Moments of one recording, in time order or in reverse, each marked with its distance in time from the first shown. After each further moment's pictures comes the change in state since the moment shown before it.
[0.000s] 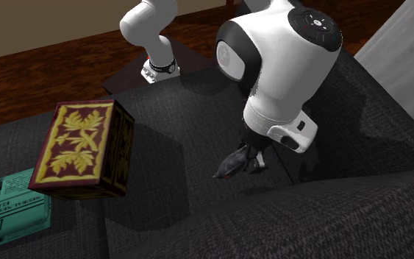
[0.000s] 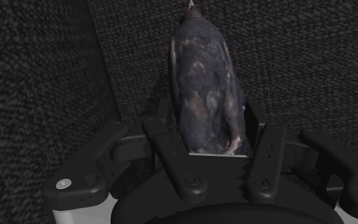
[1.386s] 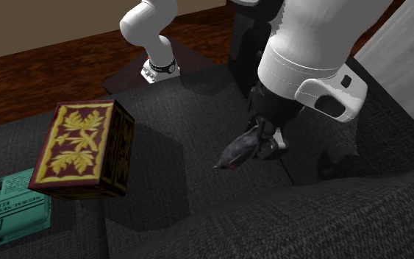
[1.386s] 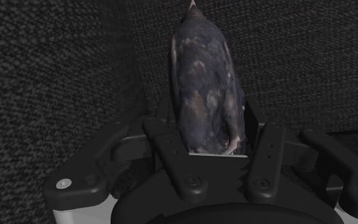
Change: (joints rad) arm 0.001 -0.023 -0.002 0.260 0.003 -0.279 -0.034
